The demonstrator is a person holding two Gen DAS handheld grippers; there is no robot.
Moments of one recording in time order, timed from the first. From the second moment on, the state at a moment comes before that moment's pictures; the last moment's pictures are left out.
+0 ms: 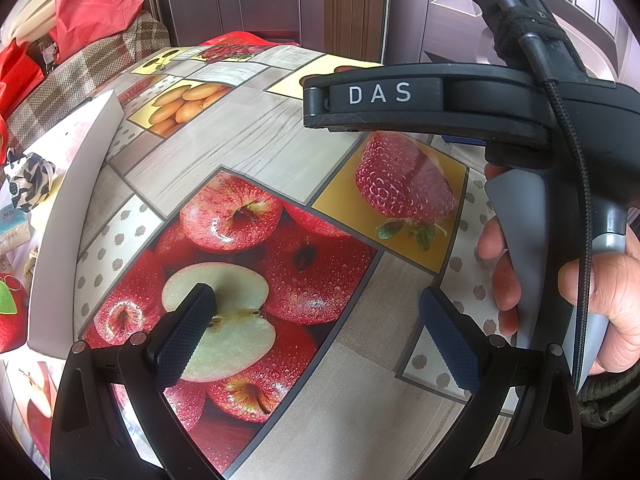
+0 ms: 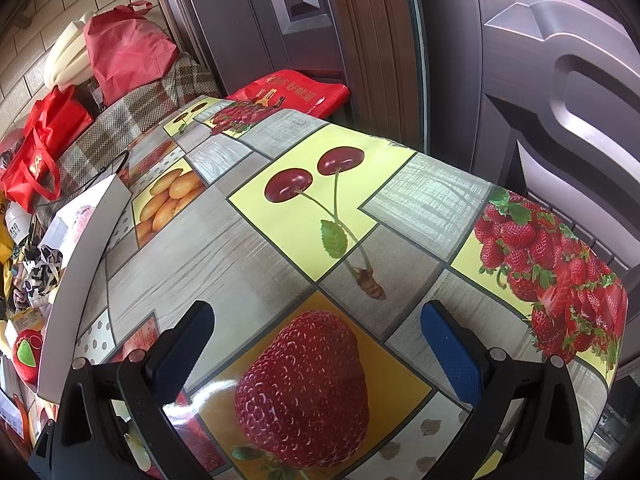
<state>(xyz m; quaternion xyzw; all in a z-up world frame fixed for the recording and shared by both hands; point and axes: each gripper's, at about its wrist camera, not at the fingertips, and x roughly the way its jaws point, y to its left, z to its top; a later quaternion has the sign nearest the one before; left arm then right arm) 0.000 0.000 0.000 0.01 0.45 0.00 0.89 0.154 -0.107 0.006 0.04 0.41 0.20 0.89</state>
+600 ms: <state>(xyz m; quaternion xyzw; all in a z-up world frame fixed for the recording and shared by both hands) 0.000 0.000 0.000 0.01 0.45 0.00 0.89 0.155 -0.103 0.004 0.03 0.41 0.20 0.89</state>
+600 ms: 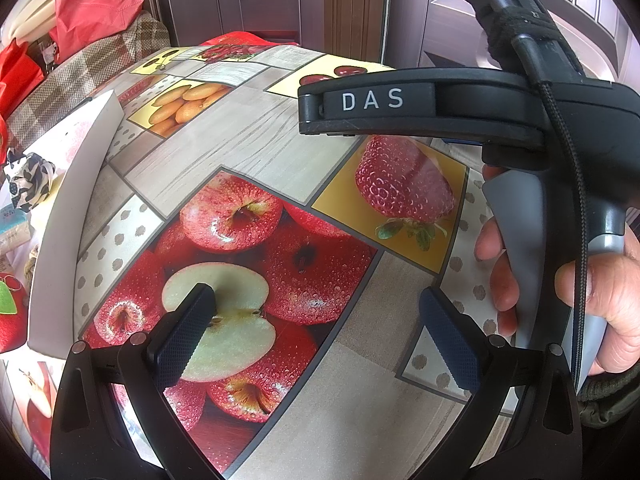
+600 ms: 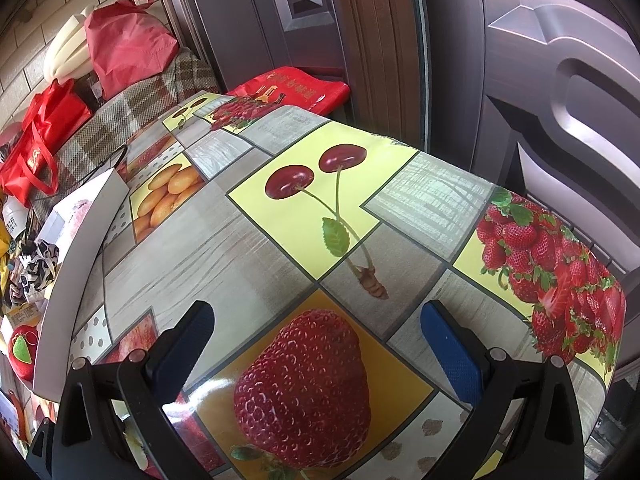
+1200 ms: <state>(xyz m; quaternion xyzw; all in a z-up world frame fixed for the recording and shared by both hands) 0.000 0.000 0.000 0.01 0.45 0.00 0.89 0.155 -0.103 0.004 0.03 0.41 0.20 0.89</state>
